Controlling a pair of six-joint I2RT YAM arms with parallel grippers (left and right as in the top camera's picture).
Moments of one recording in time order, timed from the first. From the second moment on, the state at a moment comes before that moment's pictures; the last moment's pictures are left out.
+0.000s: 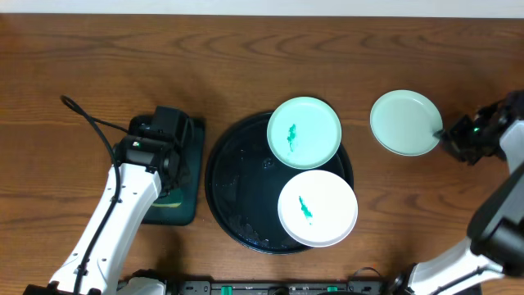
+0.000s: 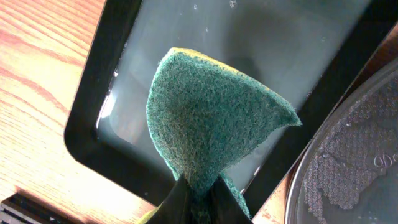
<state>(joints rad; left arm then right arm) -0.20 1.34 0.99 -1.09 -0.25 -0.57 -0.54 1.88 1.27 -0.74 -0.39 0.34</state>
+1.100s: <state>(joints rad) -0.20 1.34 0.99 -1.07 -0.25 -0.57 0.04 1.39 0.73 -1.00 -0.33 0.36</state>
